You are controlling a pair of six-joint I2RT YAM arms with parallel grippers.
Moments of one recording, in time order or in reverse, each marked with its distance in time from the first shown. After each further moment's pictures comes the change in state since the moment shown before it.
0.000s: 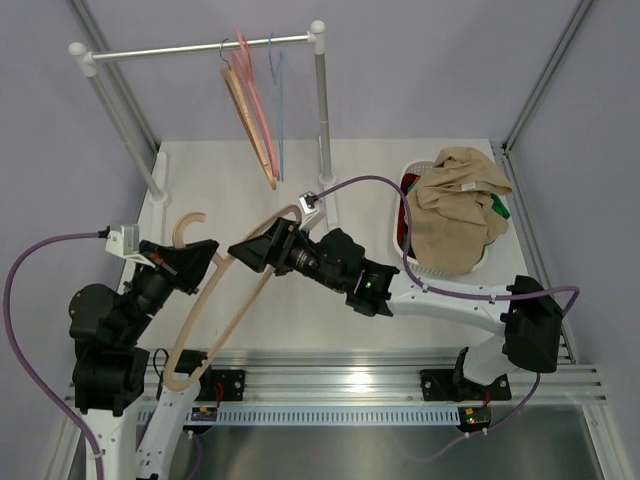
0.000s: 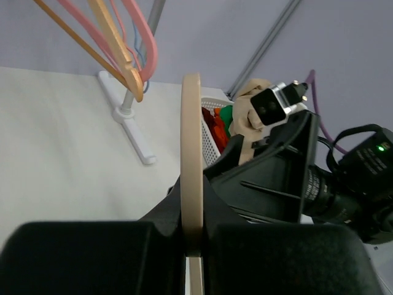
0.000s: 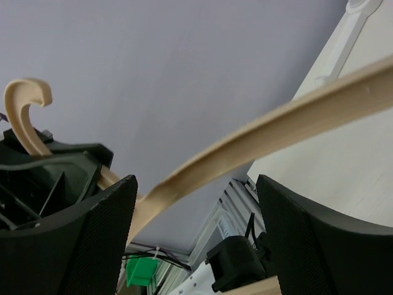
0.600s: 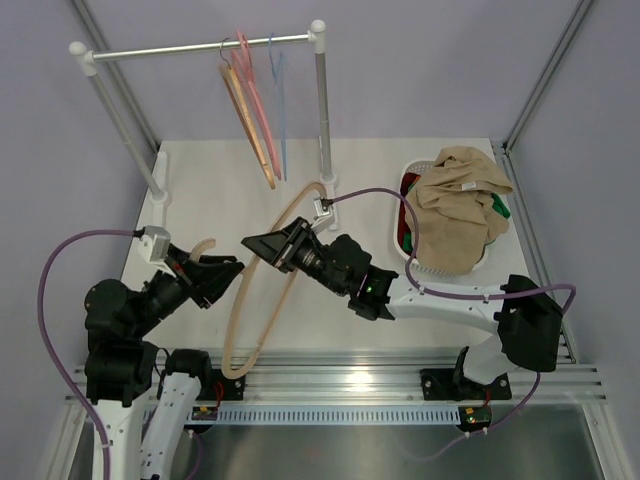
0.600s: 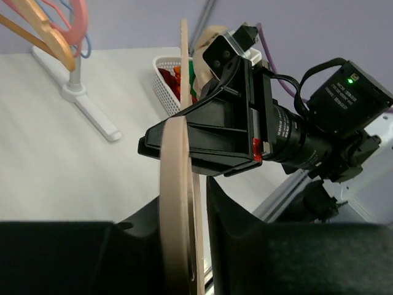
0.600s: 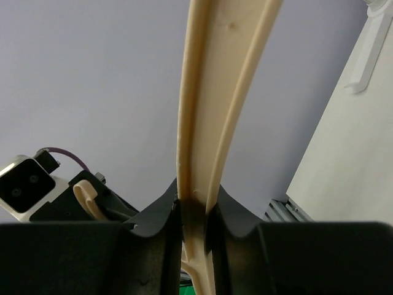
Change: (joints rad) left arm 0.000 -0.035 -0.102 0.040 0.260 0.064; right arm -0.009 0.024 -0.060 0.177 0.077 0.184
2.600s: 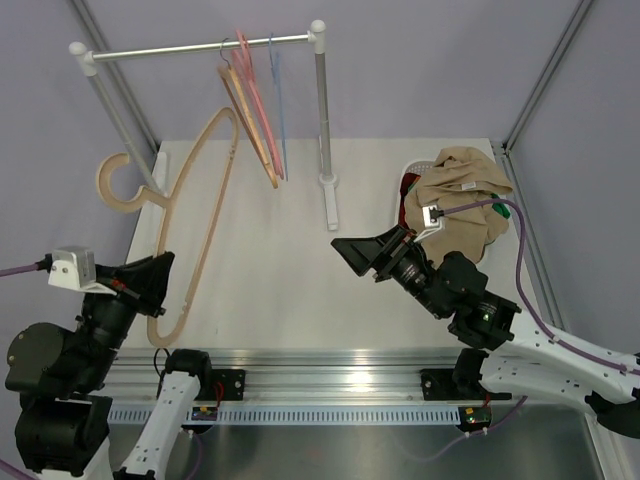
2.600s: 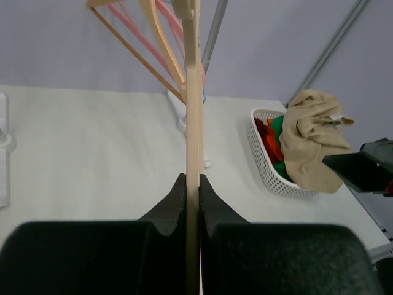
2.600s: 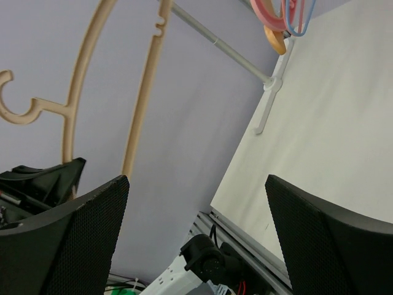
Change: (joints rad) left arm -0.022 0.063 0.481 -0.424 -0.476 0.141; right arm -0.072 -0.737 -0.260 -0.512 0.138 -0.255
